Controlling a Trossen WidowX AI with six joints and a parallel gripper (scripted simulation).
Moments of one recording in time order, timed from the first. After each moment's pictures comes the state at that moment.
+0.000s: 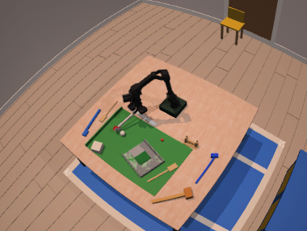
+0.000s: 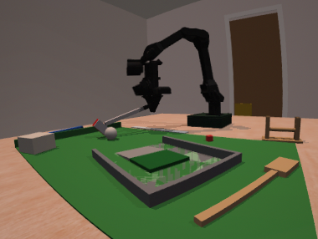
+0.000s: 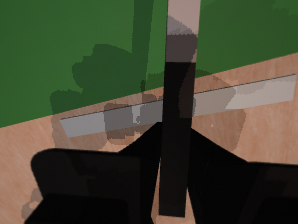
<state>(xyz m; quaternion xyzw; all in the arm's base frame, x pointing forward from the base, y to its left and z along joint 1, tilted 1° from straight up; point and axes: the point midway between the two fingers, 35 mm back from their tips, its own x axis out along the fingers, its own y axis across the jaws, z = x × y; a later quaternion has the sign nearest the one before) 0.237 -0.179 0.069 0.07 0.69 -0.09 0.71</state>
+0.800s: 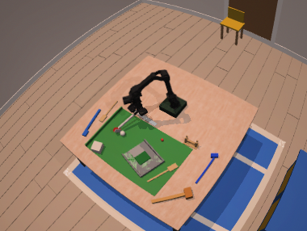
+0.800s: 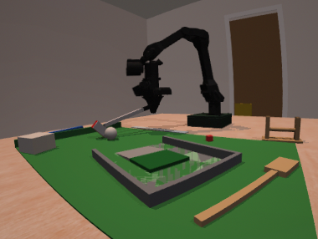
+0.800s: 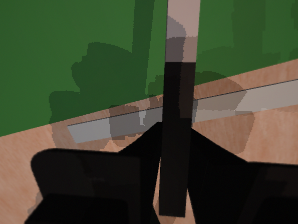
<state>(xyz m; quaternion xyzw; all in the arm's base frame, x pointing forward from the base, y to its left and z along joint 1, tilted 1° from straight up) 0.245 -0.169 0.066 0.08 0.69 -0.10 0.71</state>
